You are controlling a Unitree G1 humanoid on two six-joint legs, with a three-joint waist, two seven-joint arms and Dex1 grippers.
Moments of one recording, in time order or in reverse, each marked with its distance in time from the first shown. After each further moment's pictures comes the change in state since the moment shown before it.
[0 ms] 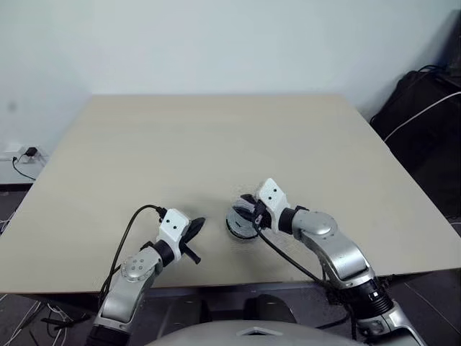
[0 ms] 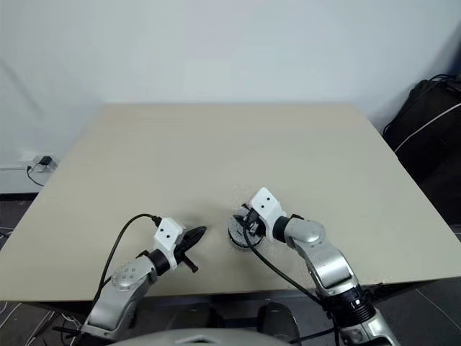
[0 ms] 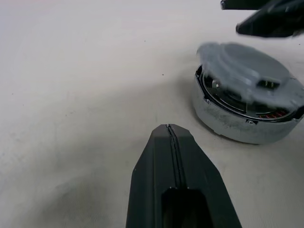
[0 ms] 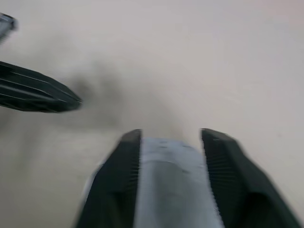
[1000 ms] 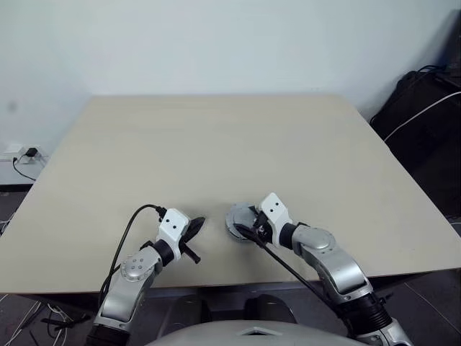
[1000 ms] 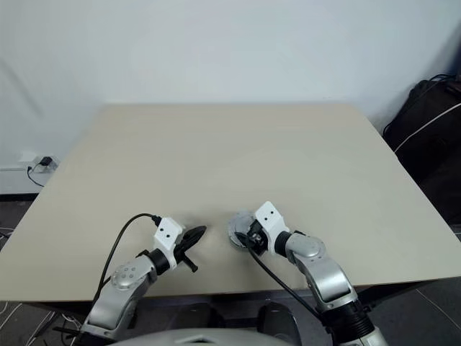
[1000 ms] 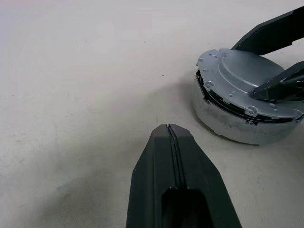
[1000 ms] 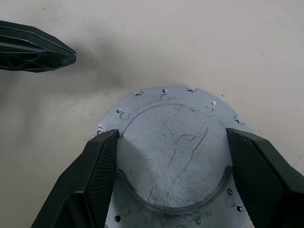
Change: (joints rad) left arm -0.003 0.001 0.003 0.005 -0.001 -0.002 -0.005; right arm 0.091 0.027 -0.014 0.005 0.029 0.071 -0.005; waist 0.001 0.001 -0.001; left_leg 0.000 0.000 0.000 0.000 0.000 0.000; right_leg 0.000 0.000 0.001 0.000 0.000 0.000
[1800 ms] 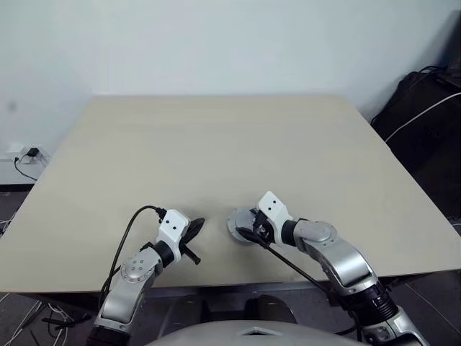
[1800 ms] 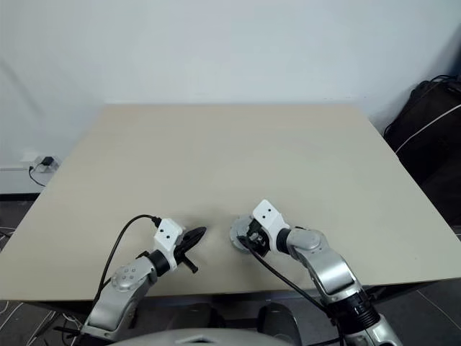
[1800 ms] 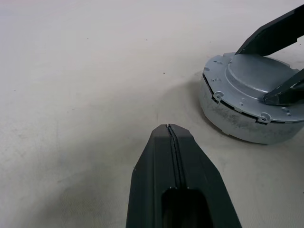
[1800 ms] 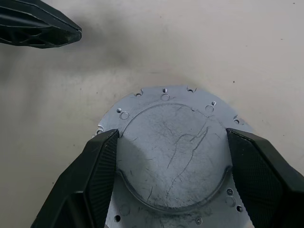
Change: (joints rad) left arm 0.009 -0.004 0.000 0.000 -0.001 0.002 0.004; right arm -0.077 -0.076 0.055 -0.046 -0.003 0.168 0.033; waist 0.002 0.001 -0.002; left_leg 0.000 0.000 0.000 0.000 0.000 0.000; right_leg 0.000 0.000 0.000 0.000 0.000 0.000
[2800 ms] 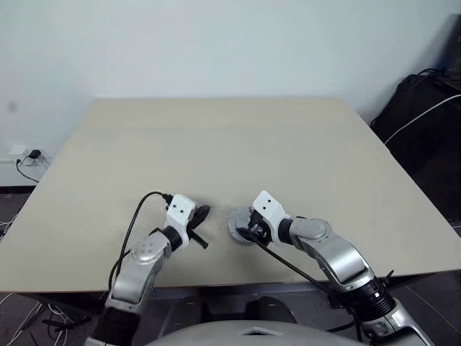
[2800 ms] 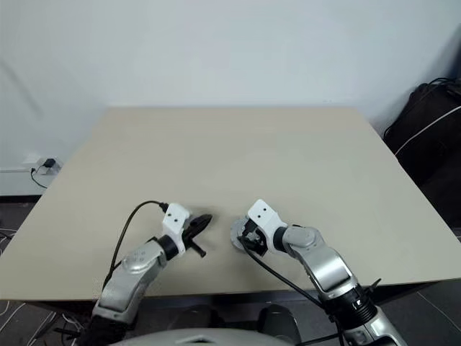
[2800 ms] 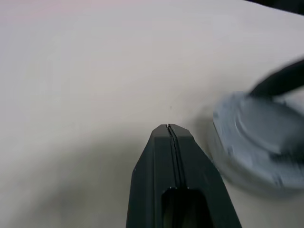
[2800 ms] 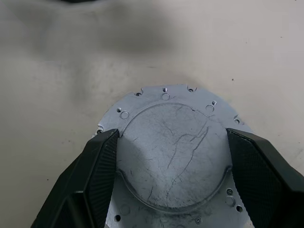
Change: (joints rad) left arm -0.208 -0.069 -0.009 0.018 -0.035 0.232 0.042; right arm -0.036 -0.009 0.048 -0.012 -0.022 0.073 -0.041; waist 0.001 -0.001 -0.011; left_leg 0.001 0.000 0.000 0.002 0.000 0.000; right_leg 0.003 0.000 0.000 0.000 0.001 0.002
